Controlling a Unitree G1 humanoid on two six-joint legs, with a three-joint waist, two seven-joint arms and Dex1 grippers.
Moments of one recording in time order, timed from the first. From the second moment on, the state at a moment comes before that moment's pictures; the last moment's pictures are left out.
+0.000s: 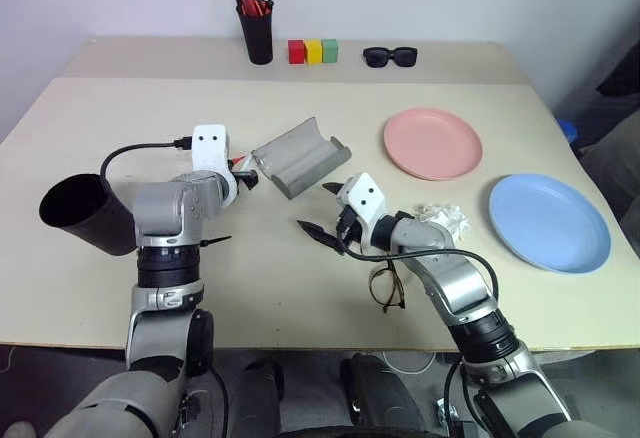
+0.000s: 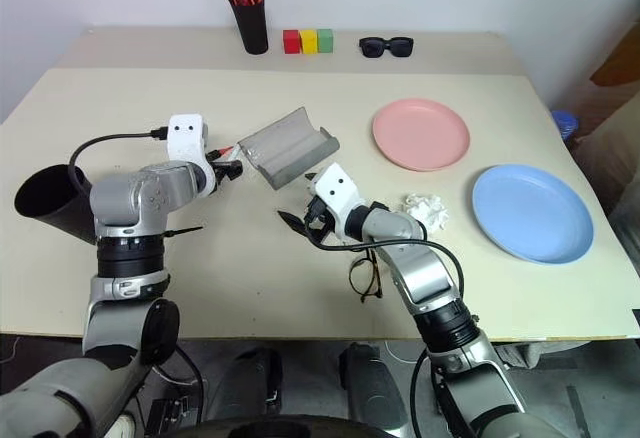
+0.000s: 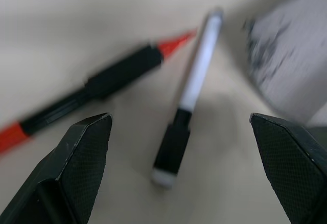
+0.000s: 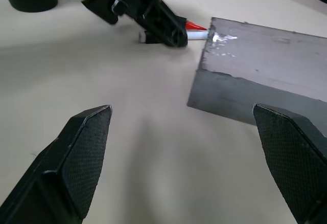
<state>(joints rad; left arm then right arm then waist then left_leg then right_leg) -0.78 0.23 0.22 0.09 -0.25 1.32 0.07 -0.41 -0.26 0.29 -0.11 0.10 0.39 0.61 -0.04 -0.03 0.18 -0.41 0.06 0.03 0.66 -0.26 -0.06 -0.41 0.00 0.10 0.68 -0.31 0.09</state>
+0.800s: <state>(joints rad) -0.73 0.20 0.29 -0.09 -0.23 0.93 -0.02 -0.43 -0.24 0.27 -0.11 0.11 0.39 0.58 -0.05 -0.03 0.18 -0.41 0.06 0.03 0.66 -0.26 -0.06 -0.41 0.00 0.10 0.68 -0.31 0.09</state>
